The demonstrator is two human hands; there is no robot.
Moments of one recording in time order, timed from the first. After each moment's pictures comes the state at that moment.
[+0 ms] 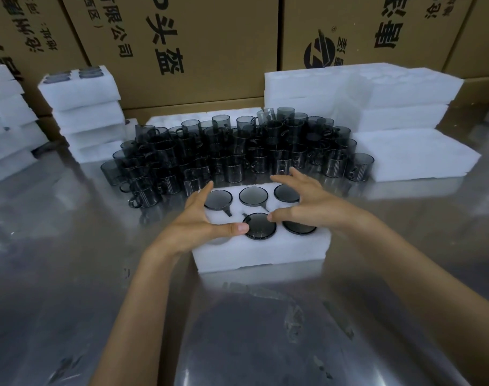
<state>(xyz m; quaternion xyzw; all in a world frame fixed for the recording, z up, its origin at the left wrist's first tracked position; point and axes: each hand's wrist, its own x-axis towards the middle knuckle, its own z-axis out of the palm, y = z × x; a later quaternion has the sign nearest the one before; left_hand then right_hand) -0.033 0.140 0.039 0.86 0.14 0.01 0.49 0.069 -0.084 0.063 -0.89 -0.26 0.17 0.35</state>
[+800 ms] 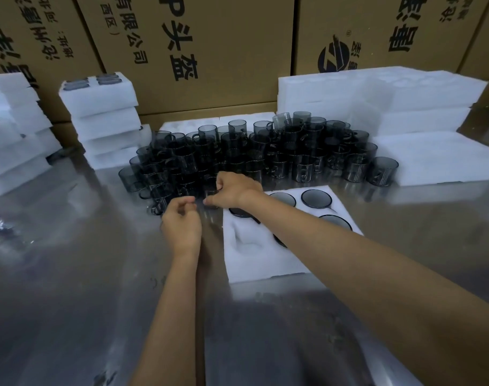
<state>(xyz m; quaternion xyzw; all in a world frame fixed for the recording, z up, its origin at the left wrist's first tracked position) -0.011 0.184 0.004 0.67 0.33 0.36 0.55 0.088 0.109 0.057 -0.92 -0.29 0.10 0.22</state>
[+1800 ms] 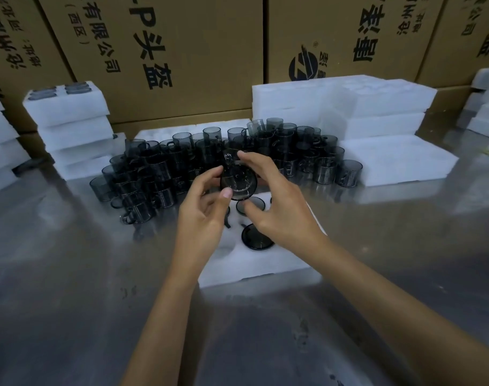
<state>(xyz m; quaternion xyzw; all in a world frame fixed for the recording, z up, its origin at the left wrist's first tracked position) -0.037 0.102 0.054 0.76 0.01 0.30 0.57 0.027 -0.042 0.065 -0.78 -0.38 -0.11 0.49</state>
